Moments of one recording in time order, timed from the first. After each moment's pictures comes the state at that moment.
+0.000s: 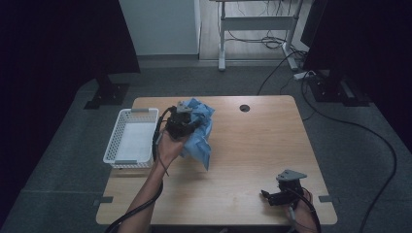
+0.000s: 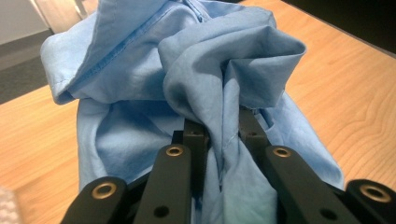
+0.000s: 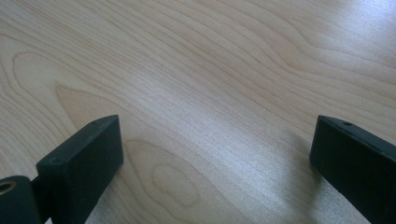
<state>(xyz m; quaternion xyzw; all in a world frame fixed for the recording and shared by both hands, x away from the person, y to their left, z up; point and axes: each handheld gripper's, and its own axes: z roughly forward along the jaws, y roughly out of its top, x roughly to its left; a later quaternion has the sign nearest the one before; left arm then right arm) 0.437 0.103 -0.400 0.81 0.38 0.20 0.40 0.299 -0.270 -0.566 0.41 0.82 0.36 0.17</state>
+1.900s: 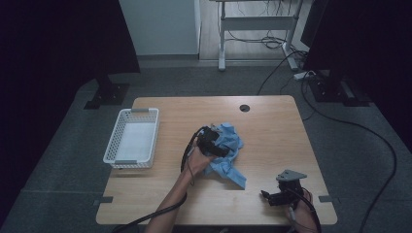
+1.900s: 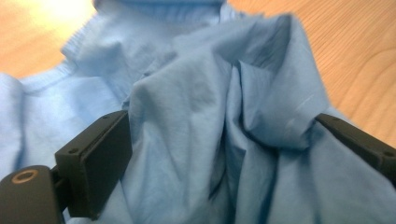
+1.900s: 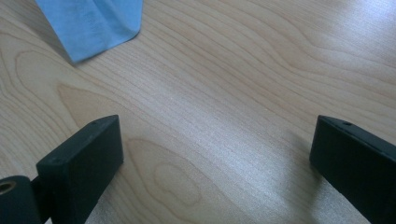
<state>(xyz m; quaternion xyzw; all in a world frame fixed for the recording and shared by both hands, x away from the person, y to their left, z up) 0.463 0.033 -0.508 0.87 0.35 0.11 0.34 0.298 -0.270 -0.566 0.40 0.82 0.36 0.17</state>
